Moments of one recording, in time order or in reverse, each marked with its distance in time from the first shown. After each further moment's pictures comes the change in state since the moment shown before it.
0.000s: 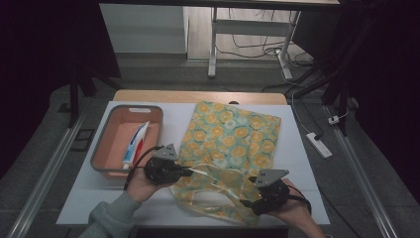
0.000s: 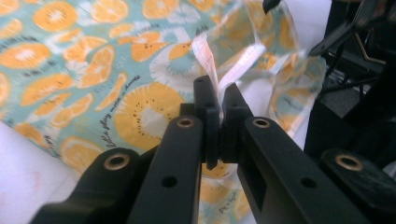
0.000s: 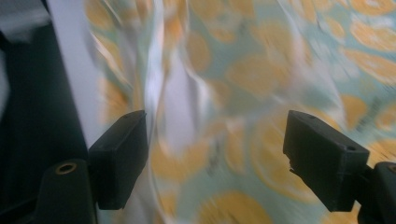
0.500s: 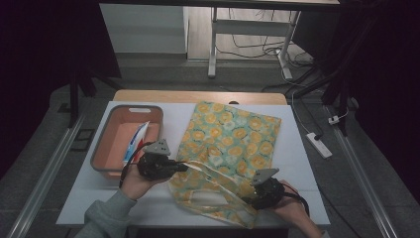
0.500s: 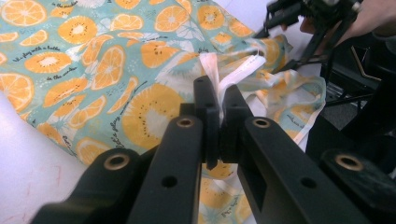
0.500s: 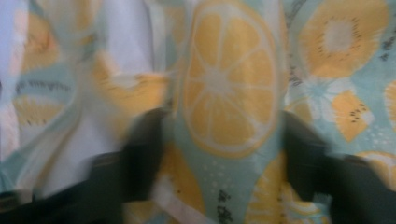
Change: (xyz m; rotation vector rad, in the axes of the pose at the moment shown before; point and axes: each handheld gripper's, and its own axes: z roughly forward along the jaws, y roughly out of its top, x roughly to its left) left arm 0.009 -0.001 -0.011 -0.035 0.001 -0.031; right arm -0.016 -0.023 0.037 0.128 0.005 0.036
